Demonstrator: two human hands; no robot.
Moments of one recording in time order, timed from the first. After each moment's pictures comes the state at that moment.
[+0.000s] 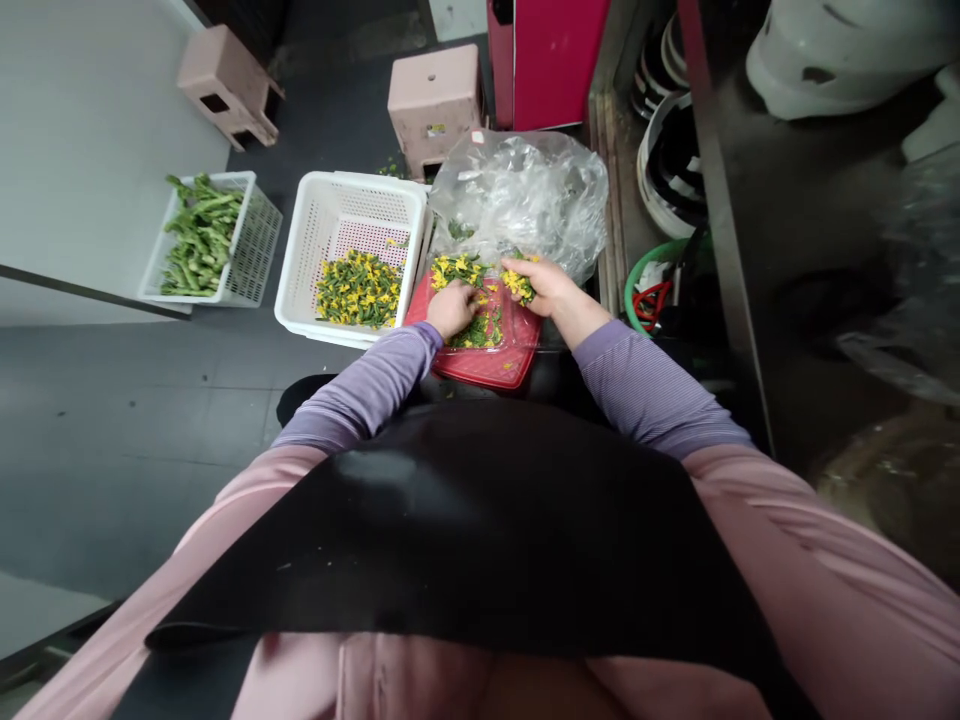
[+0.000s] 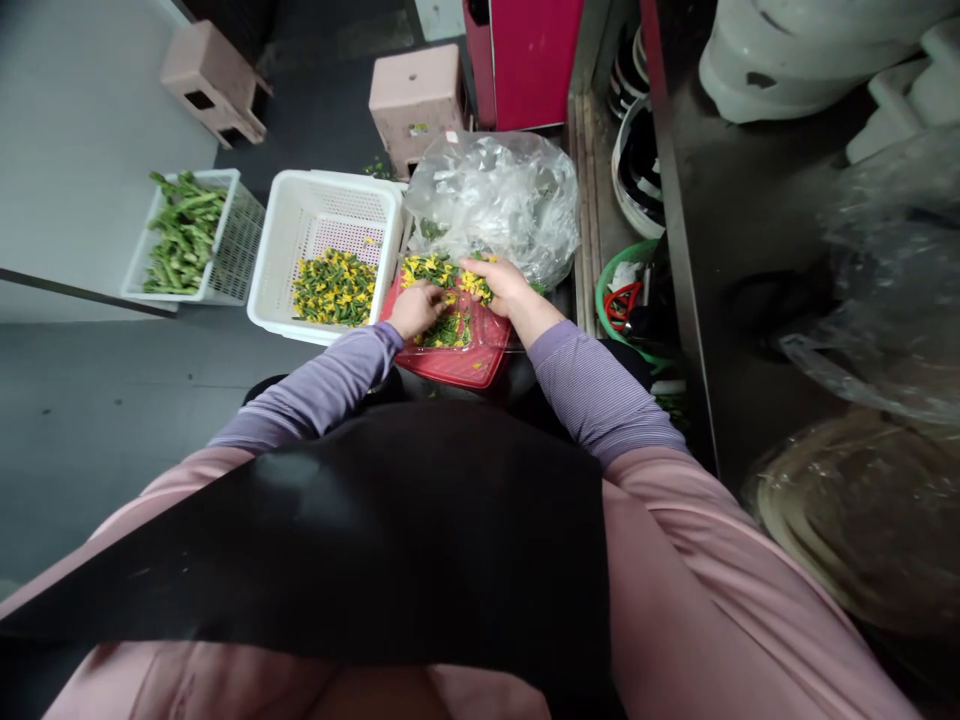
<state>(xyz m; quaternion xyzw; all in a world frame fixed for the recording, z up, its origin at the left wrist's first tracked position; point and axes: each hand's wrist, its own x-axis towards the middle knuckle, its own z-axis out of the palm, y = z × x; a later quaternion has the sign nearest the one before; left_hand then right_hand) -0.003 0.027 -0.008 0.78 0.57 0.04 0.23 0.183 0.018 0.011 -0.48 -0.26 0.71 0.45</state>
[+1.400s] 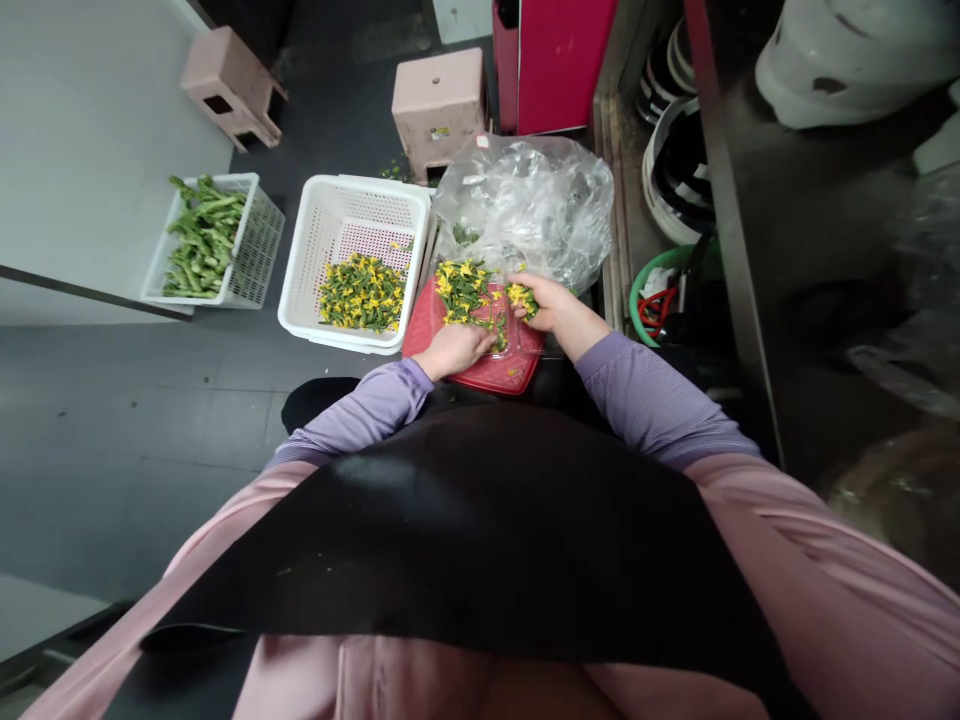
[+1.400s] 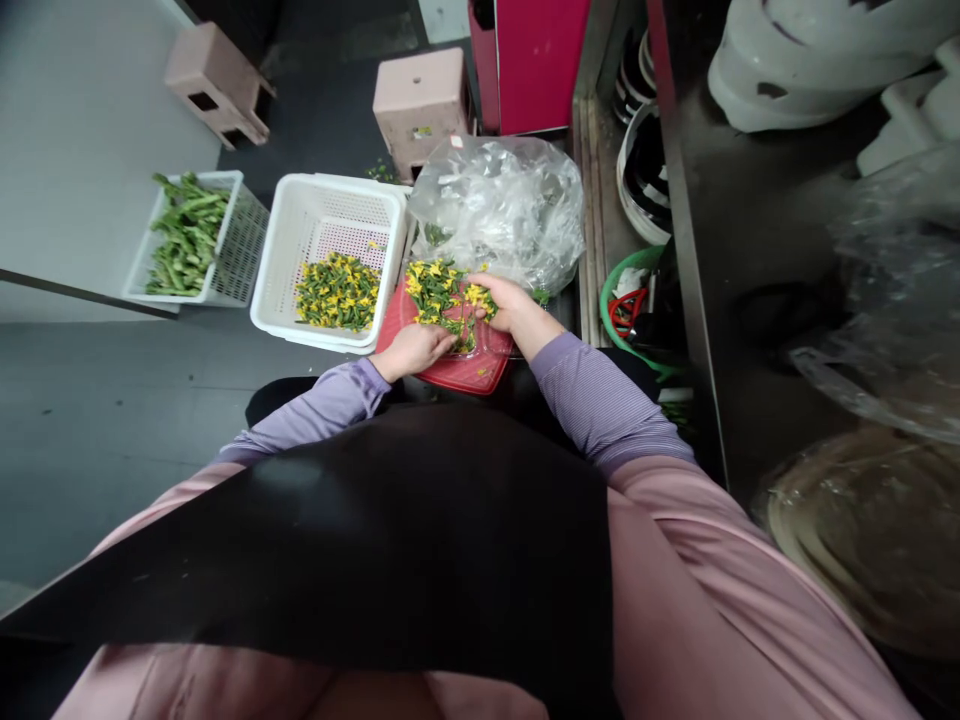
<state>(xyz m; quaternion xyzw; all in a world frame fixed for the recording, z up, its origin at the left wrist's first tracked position) -0.017 -0.026 0.013 0.85 0.47 0.00 0.24 0.176 0.009 0.019 -0.49 -0.14 0.77 0.38</state>
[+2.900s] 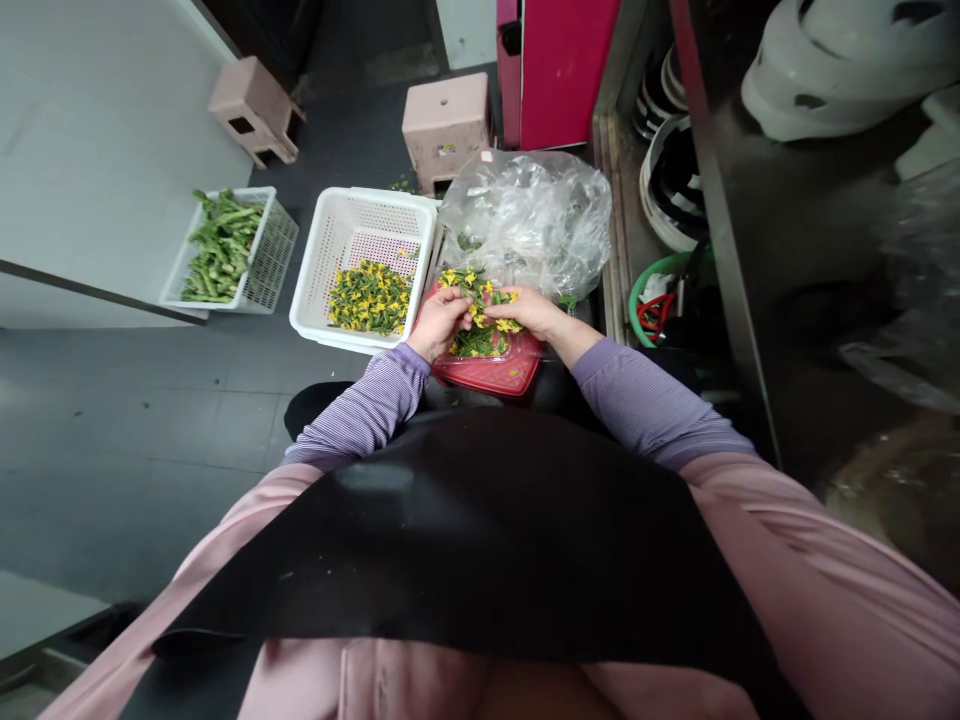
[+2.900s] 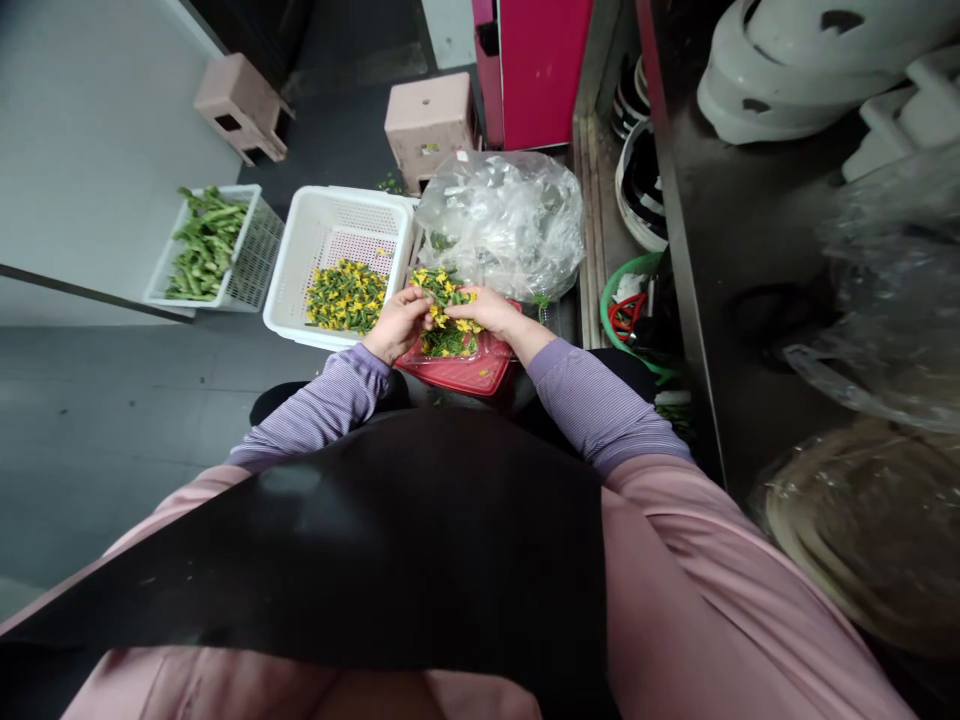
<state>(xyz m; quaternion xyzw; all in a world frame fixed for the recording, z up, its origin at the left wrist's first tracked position) -0.005 -0.006 0.037 0.42 0.57 0.36 0.61 0.162 -0.005 0.000 -0.45 -0.41 0.69 0.38</state>
